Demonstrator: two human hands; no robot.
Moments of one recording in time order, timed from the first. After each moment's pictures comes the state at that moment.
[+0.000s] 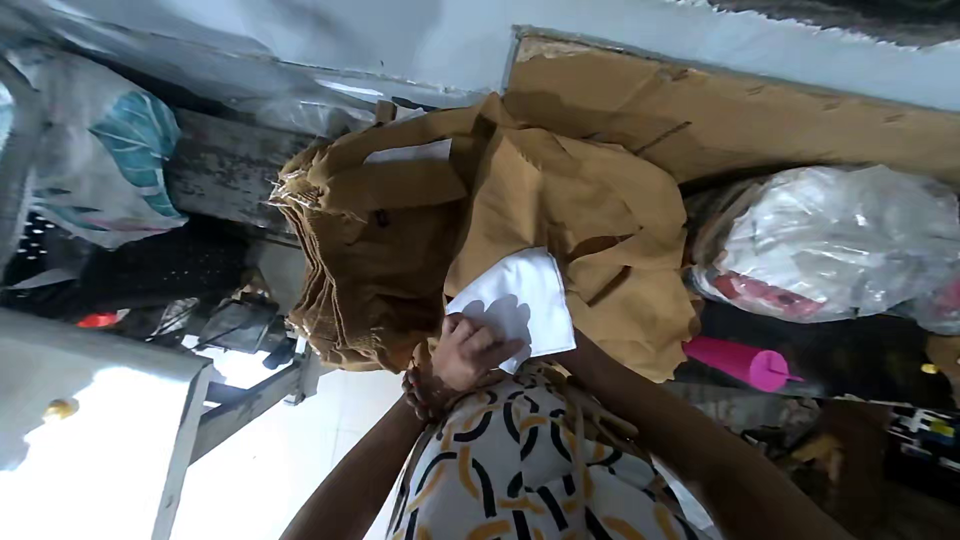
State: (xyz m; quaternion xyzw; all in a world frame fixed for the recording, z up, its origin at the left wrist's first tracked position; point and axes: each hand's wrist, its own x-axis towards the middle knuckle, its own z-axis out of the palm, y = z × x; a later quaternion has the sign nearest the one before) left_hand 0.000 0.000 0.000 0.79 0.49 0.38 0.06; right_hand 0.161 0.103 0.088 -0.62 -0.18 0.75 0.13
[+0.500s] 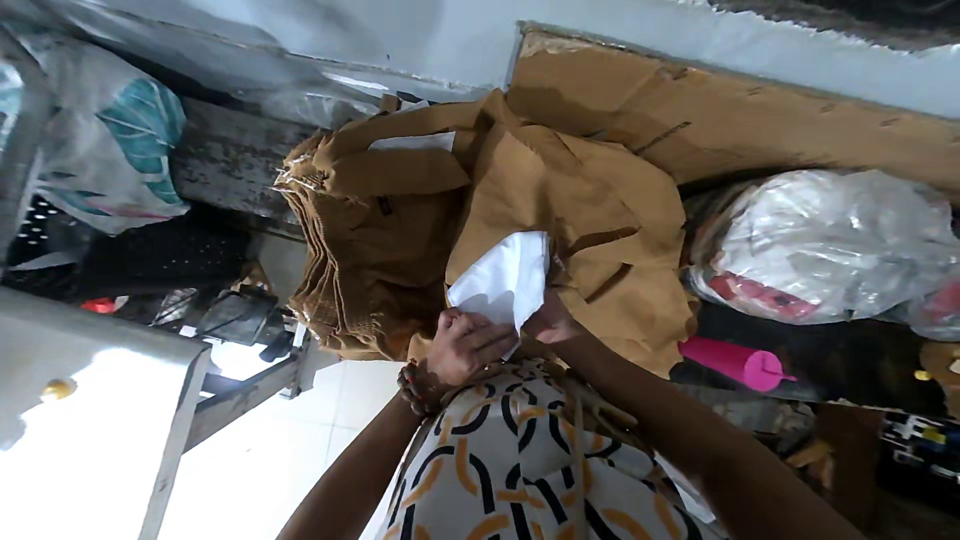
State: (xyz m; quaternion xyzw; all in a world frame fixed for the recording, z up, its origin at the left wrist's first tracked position) left_hand 0.000 -0.011 0.000 0.79 0.47 0.39 0.05; right_hand 0.172 0.081 0.015 -0.50 -0.08 0.82 0.26
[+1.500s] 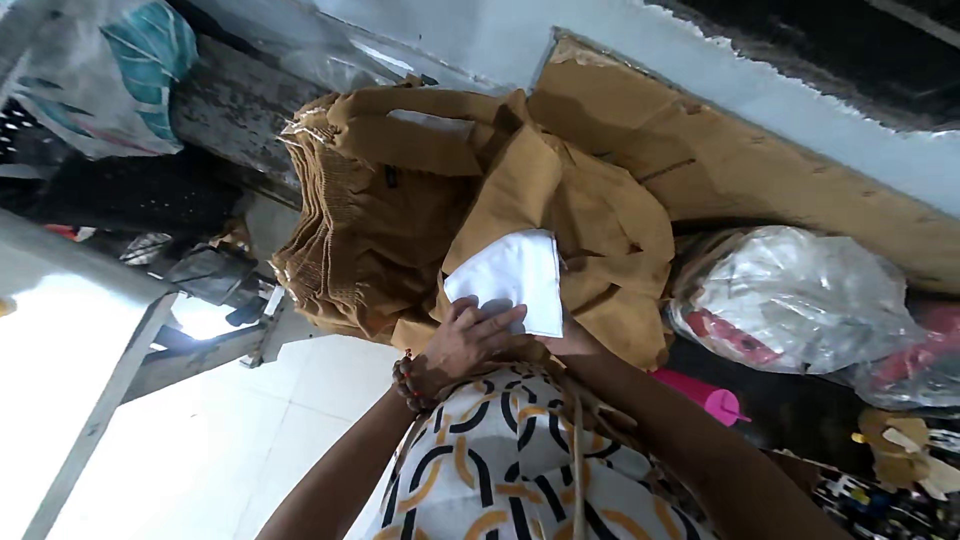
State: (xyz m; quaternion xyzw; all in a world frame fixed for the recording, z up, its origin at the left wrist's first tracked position) left_hand 0.037 -0.017 0.002 0.80 0.52 0.29 0.07; right_hand 0.204 0.089 0.047 -0.51 -0.23 0.81 0.18
